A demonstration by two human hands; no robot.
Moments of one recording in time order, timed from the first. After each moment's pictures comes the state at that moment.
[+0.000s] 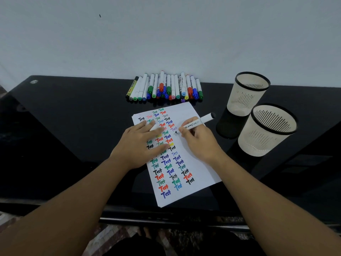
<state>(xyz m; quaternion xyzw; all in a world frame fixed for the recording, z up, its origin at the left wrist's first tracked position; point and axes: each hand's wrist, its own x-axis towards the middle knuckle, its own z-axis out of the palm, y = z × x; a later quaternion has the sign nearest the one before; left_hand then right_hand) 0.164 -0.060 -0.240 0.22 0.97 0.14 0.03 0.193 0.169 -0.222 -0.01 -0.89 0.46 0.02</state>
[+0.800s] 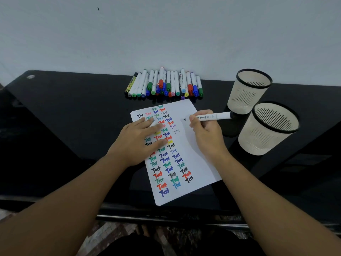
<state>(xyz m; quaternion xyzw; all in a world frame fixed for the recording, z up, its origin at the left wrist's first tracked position) 0.163 -0.061 -0.243 0.22 0.96 0.17 0.01 0.192 0.178 -0.230 -0.06 -0.78 0.61 0.13</state>
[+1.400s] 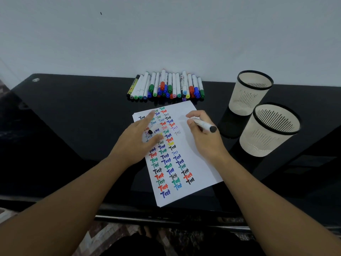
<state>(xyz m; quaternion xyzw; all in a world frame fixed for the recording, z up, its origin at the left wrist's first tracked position) 0.171 -0.058 -0.229 0.15 0.95 0.29 0.00 0.193 0.178 -0.232 0.00 -0.80 0.58 0.11</state>
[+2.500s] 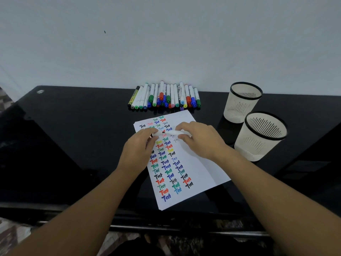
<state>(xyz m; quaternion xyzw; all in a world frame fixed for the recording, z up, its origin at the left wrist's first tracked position) 0.179 -0.046 -0.237 0.15 0.92 0.34 -0.14 0.177 0.186 -0.199 0.13 -0.98 0.15 0.03</state>
